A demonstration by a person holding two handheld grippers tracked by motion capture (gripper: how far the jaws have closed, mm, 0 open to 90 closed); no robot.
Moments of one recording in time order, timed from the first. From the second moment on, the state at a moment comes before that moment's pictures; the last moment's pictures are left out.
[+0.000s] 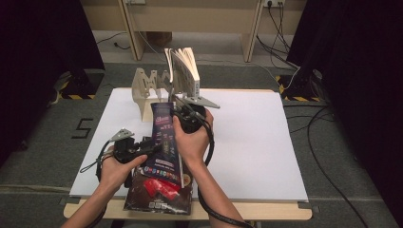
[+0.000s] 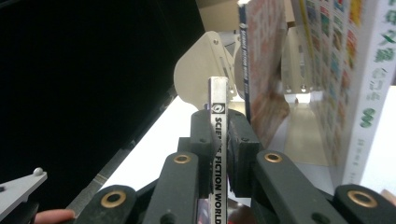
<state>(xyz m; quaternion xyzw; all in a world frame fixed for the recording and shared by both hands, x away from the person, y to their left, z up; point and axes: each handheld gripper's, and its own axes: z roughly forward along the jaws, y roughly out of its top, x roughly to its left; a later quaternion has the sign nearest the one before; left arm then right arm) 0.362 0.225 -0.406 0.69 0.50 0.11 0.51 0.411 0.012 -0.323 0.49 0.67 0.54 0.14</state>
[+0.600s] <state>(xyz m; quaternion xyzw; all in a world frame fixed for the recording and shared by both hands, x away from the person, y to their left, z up) 0.360 0.198 -0.371 0.71 0.45 0.13 0.53 0.425 0.036 -0.309 0.48 0.66 0.55 0.15</state>
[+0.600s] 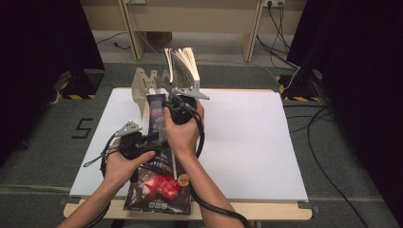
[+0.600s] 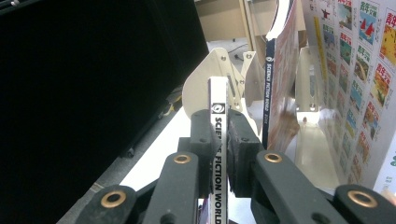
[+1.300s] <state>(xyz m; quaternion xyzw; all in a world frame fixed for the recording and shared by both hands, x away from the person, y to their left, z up) 0.369 0.170 -0.368 0.73 0.43 0.25 0.47 0.424 0.045 -0.288 0.48 0.65 0.55 0.18</state>
